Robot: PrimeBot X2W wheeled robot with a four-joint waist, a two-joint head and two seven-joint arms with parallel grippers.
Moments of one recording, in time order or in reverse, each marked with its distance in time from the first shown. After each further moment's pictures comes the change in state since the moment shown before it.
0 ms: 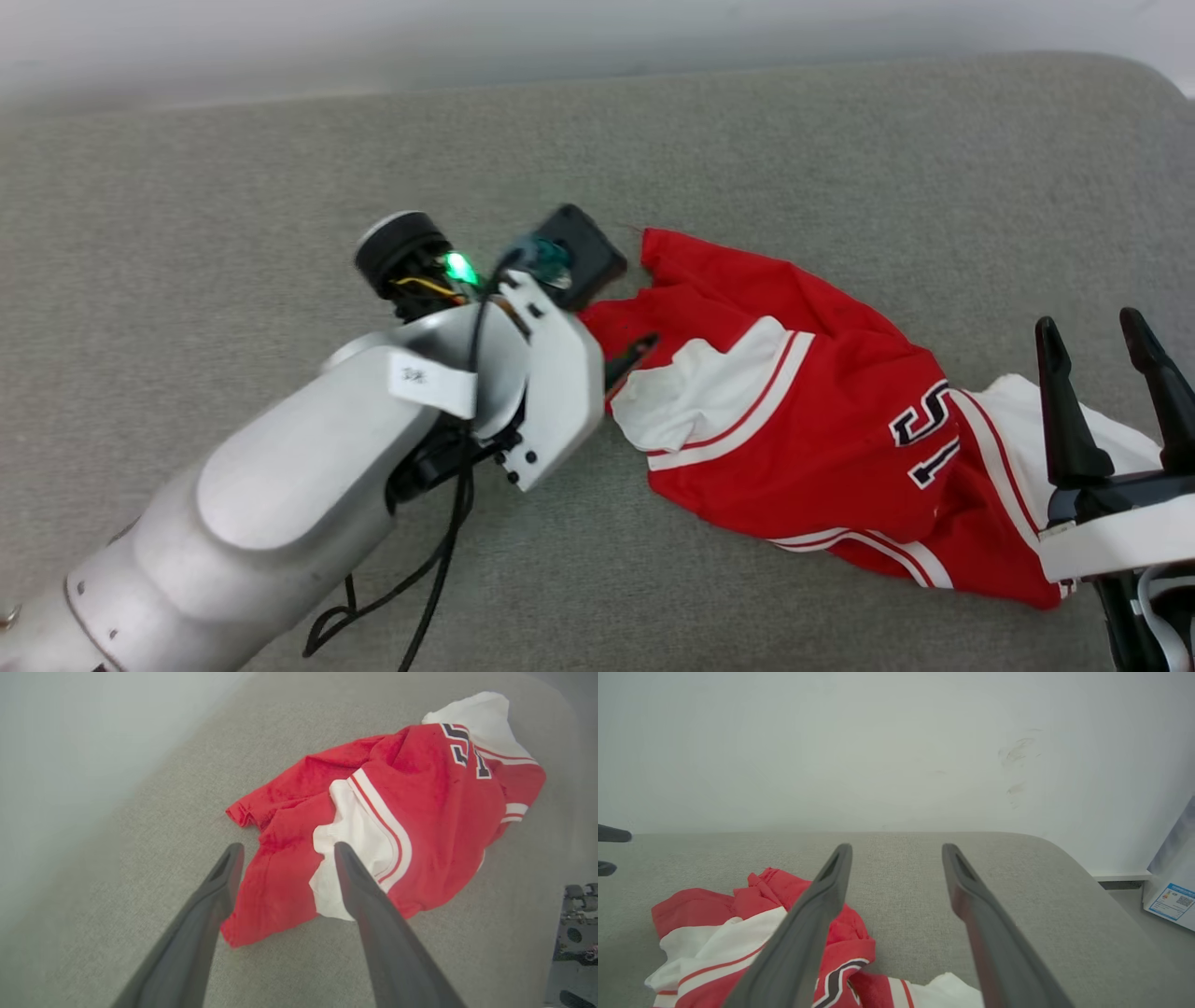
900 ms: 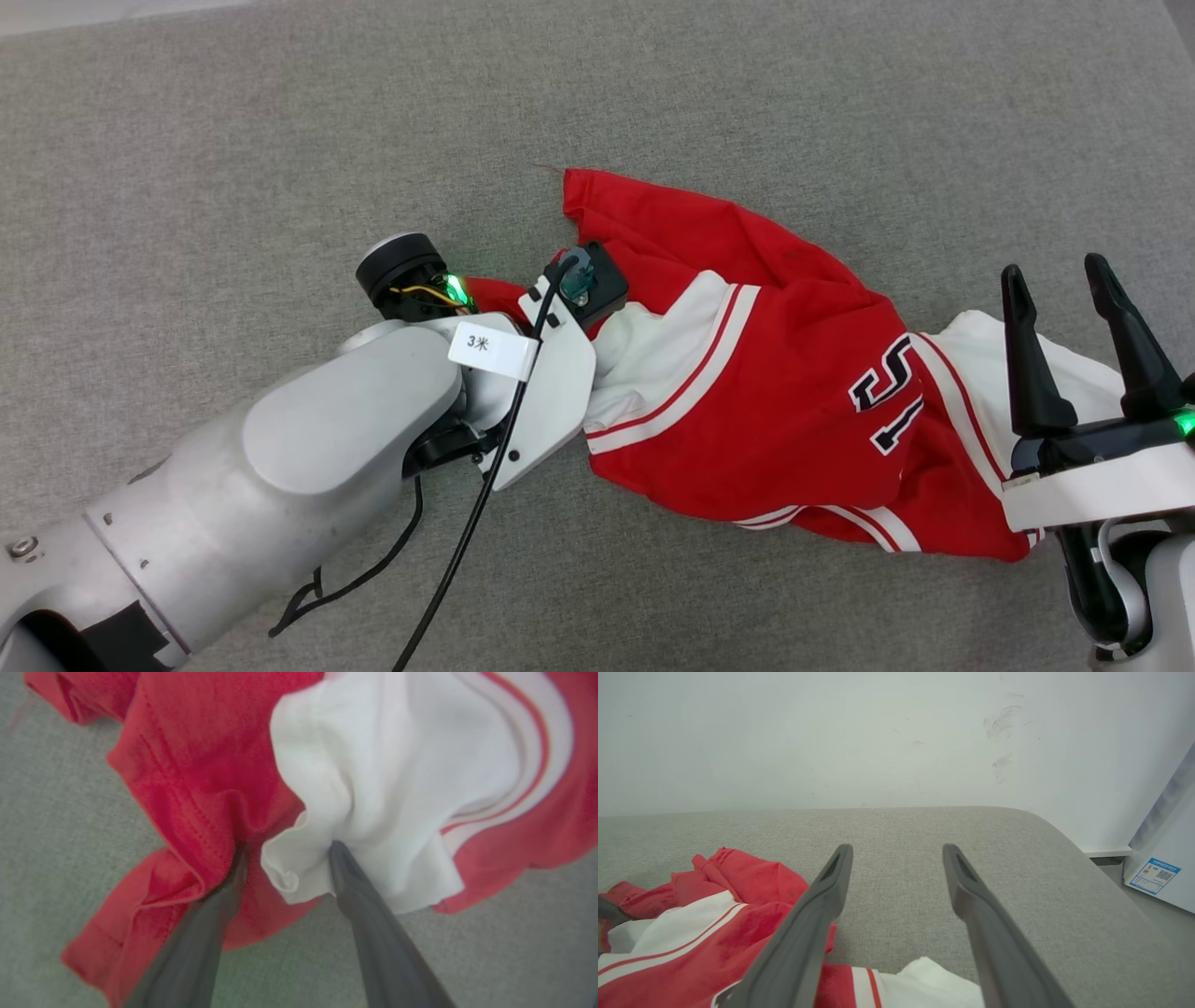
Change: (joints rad) left arm -0.195 -0.003 -0.350 0.260 -0.128 -0.002 0.171; right arm -0.122 0.024 0.049 0.102 -0.013 0.000 -0.081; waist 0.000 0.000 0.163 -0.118
